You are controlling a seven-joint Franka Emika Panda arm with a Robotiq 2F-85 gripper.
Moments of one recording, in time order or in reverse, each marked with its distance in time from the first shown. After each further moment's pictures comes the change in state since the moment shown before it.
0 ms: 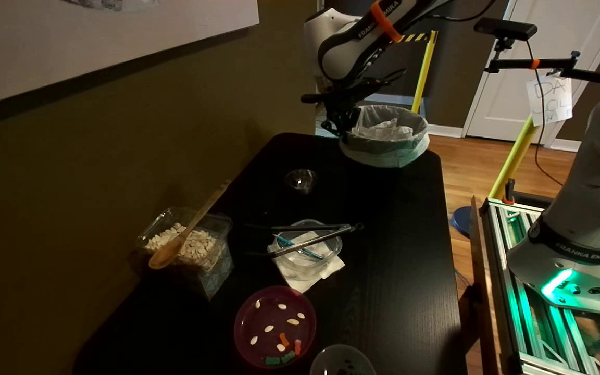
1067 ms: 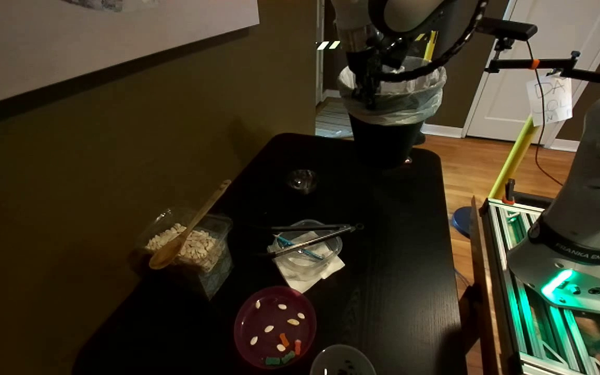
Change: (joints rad) arm 0.074 -0.468 0.124 -0.249 -0.262 -0.188 -0.269
